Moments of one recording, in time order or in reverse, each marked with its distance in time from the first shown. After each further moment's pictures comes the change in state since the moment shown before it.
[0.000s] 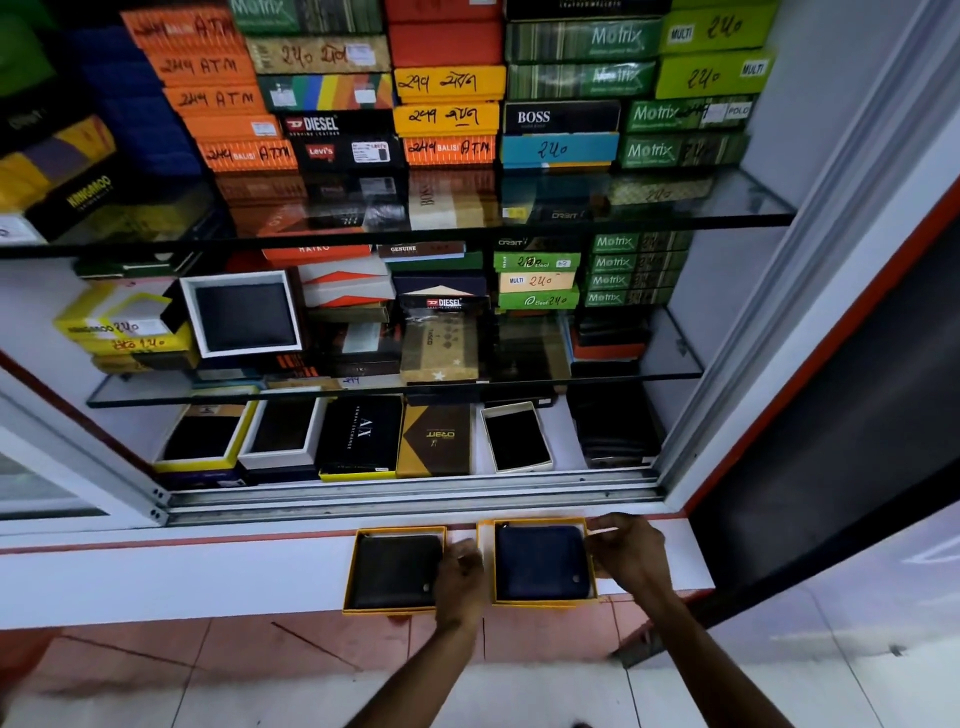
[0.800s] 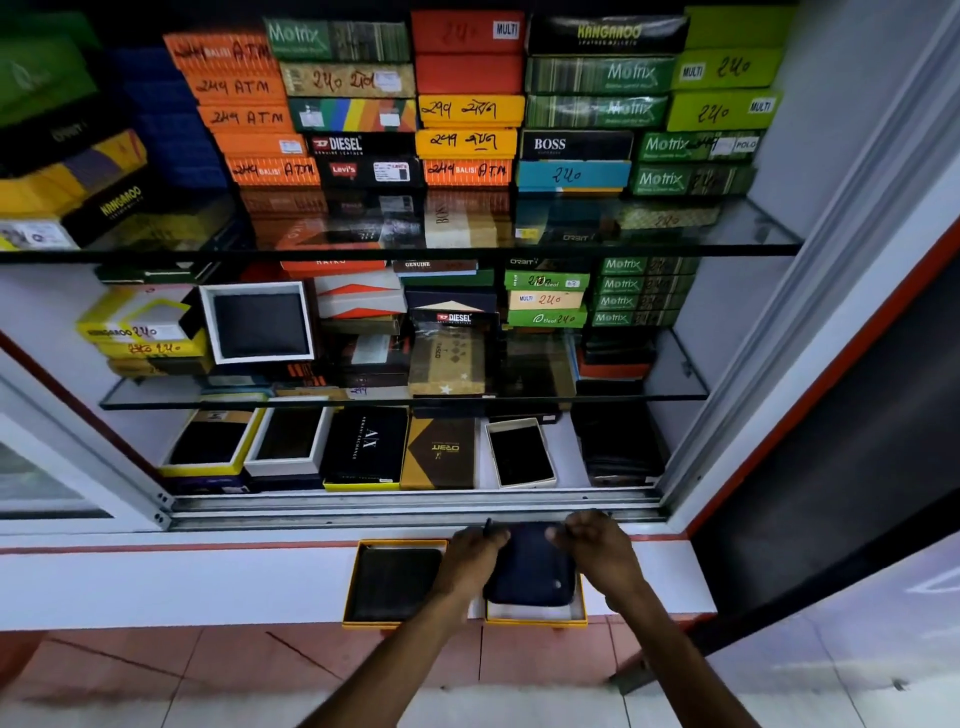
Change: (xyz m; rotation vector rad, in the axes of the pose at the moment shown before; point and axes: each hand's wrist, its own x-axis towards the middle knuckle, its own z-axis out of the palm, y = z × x) left_hand 0.002 0.059 -0.012 0.033 -0.292 -0.015; right_hand 0.006 -0.025 0.025 0.407 -0.128 -0.044
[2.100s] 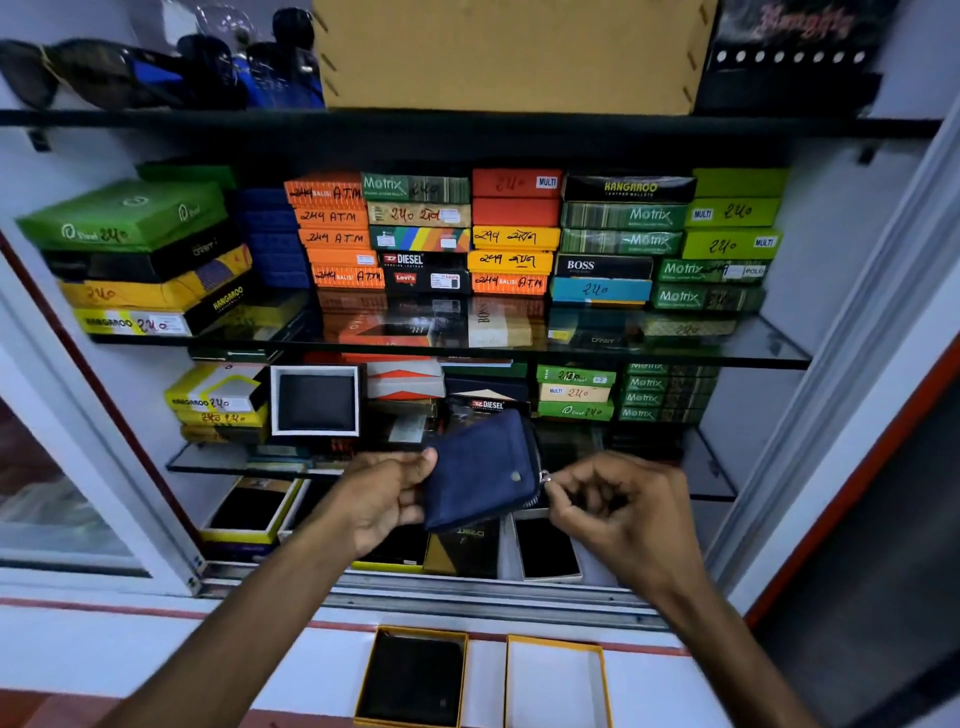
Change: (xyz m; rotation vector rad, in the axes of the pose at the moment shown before) left_hand -0.062 0.168 -0.128 -0.387 -0.087 0.236; right_hand -0.087 -0.217 -0.025 -0.275 0.131 -1.090
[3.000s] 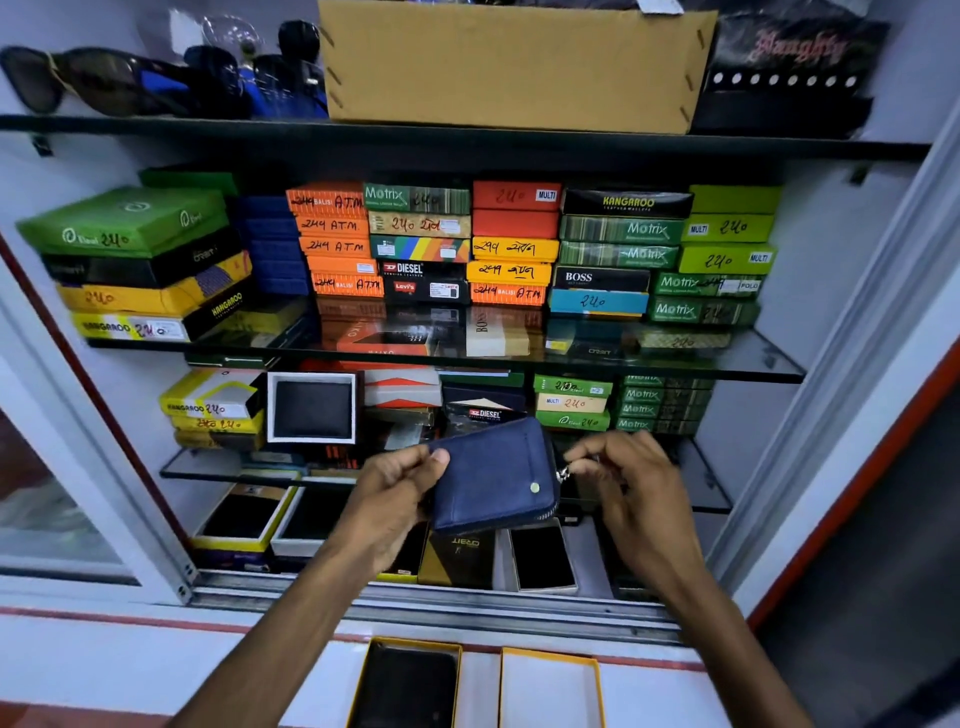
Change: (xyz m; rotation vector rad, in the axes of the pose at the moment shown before) left_hand -0.002 -0.013 0.017 0.015 -0.023 0.247; right_hand 0.014 0.029 -0.006 -0.153 -0.020 0.000
